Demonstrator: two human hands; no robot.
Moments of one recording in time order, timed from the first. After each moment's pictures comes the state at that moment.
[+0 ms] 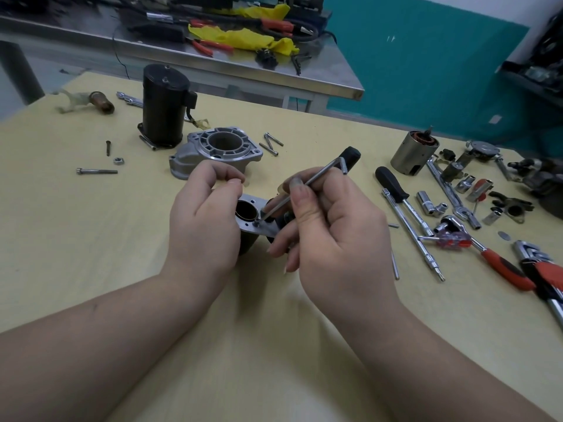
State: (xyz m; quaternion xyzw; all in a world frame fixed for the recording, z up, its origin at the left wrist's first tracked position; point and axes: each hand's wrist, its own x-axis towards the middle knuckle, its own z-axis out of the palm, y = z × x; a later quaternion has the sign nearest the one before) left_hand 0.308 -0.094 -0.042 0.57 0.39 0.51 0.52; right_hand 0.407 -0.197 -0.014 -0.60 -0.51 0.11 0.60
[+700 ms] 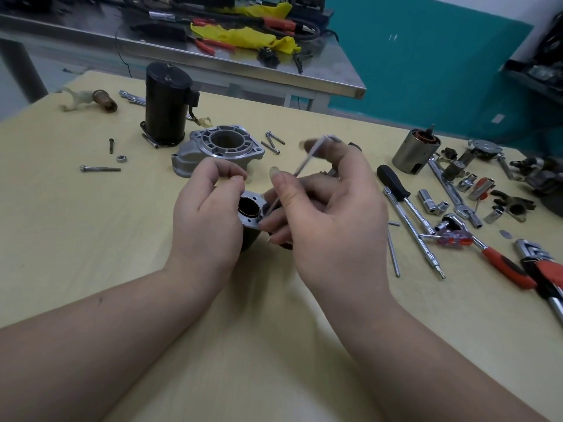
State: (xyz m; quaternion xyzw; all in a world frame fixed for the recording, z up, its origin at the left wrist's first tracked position) left_hand 0.308 -0.094 -0.040 0.56 0.39 0.51 0.52; right_hand 0.398 -0.187 -0.005 -0.59 -0.44 0.15 0.66
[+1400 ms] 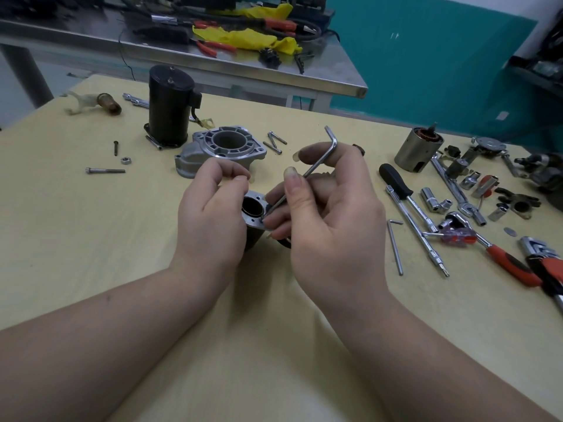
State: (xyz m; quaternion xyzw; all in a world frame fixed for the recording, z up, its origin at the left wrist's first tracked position) left_hand 0.308 -0.095 -0.041 0.56 0.38 0.51 0.53; right_hand 0.398 -0.189 -0.011 -0.57 -0.49 0.11 0.65
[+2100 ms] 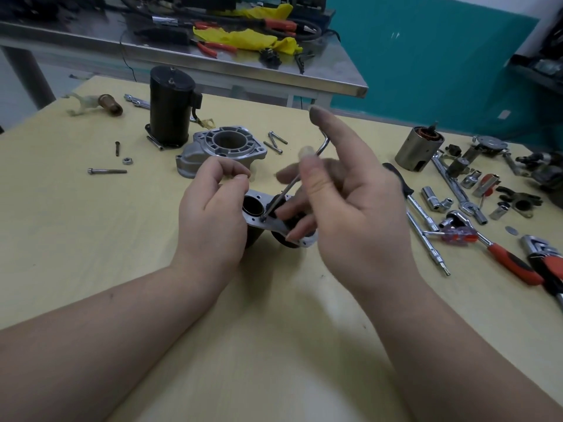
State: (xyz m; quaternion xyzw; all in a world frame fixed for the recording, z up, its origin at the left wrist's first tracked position) left_hand 0.309 -0.094 -0.040 0.55 0.38 0.51 0.54; right_hand 0.418 -0.195 0.005 -0.58 -0.50 0.16 0.62
